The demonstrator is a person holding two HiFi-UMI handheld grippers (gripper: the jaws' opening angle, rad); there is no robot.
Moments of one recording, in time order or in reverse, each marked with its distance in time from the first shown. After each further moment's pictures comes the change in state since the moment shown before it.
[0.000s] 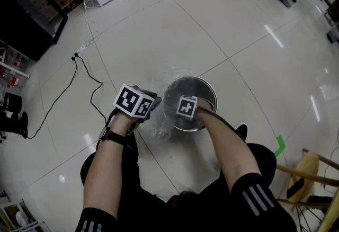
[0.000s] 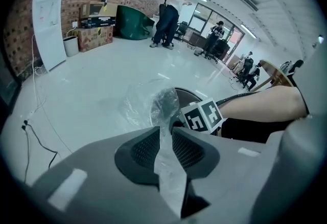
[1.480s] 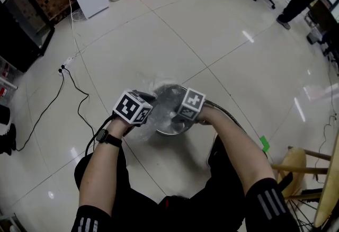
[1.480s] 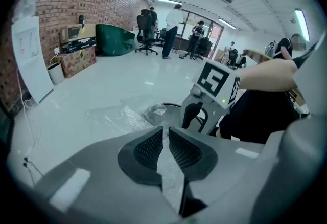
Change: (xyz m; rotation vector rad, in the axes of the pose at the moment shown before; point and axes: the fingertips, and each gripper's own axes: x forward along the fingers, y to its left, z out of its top) left arm -0.004 -0.052 0.047 0.227 -0.086 -0.021; right arm -0.136 0.031 -0.009 0.222 -0.180 0.160
